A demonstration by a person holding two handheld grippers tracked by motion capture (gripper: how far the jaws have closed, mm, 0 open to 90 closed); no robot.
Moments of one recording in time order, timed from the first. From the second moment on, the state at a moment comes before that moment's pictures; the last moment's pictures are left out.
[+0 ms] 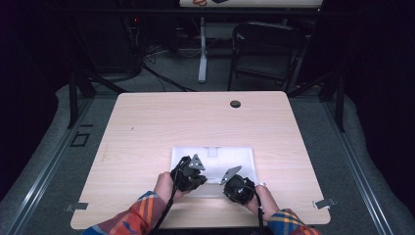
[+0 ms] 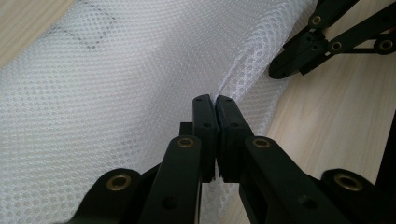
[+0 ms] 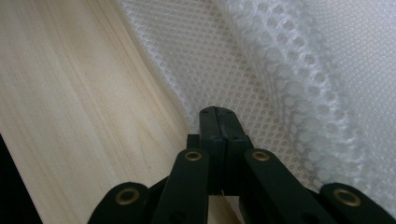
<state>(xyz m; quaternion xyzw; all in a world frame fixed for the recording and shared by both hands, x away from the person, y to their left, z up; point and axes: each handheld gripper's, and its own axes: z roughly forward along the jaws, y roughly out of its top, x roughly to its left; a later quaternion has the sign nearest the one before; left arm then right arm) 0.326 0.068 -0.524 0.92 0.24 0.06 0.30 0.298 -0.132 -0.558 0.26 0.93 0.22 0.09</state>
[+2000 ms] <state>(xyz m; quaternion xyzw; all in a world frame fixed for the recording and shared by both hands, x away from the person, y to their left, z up) 0.373 0.083 -0.465 0.91 0.27 0.12 0.28 0.283 -0.131 -0.555 0.23 0.95 0.21 0.04</state>
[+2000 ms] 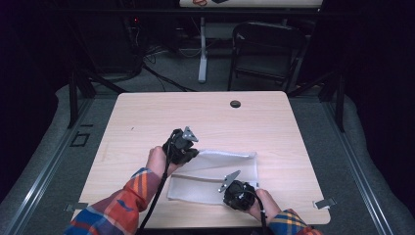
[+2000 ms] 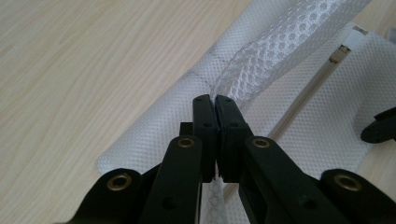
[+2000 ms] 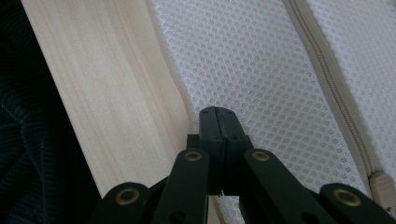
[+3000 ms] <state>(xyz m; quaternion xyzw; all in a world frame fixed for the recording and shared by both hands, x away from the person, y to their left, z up) 0.405 0.083 -0.430 0.91 0.28 0.18 0.26 0.278 -0.131 -0.552 0.22 0.96 0.19 0.03</state>
